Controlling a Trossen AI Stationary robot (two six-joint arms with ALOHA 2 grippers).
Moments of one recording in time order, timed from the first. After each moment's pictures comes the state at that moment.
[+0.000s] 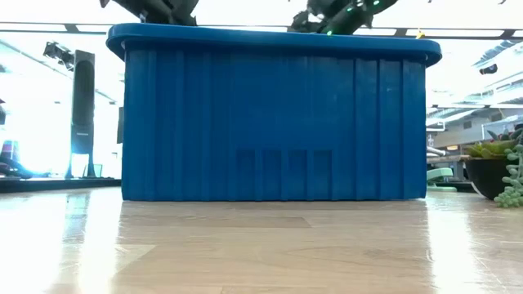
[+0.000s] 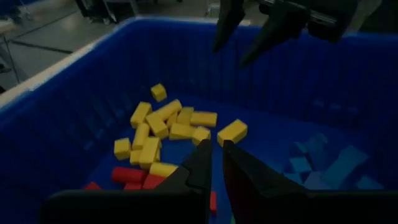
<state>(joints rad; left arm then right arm) 0.44 1.06 0.98 -0.28 -0.12 0.09 -0.52 1.62 1.49 -0.48 -0.09 -0.29</state>
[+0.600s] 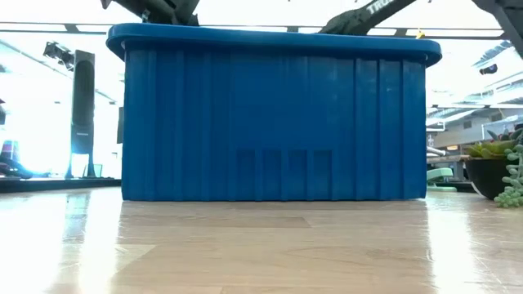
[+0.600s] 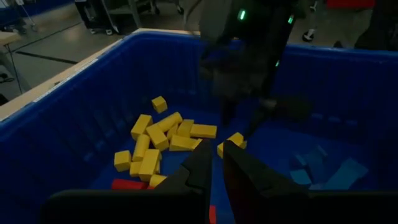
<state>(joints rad) 0.44 1.06 0.98 -0.22 -0.12 0.09 -0.54 1.89 1.56 -0.73 -0.07 -0.31</state>
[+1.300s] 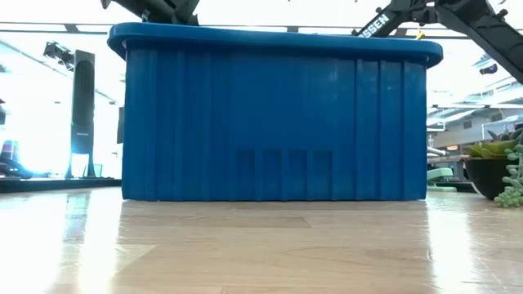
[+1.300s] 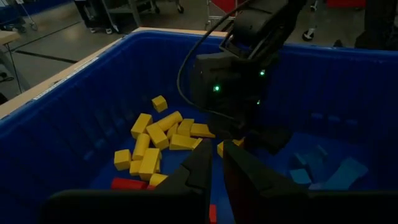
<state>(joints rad) 0.44 1.06 0.98 -0.23 -0.12 0.09 -0.58 2.10 1.56 -0.78 -0.02 -0.30</state>
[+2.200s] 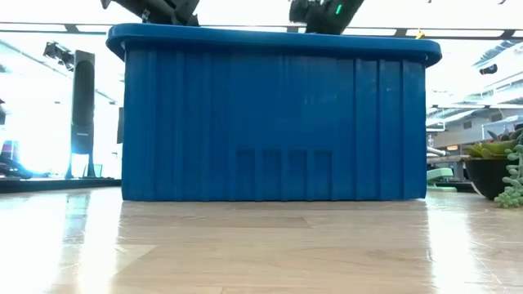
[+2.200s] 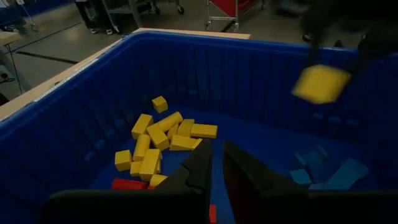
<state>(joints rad) 0.44 1.06 0.98 -0.23 -0.12 0.09 -0.27 1.59 1.55 -0.84 0.07 -0.22</state>
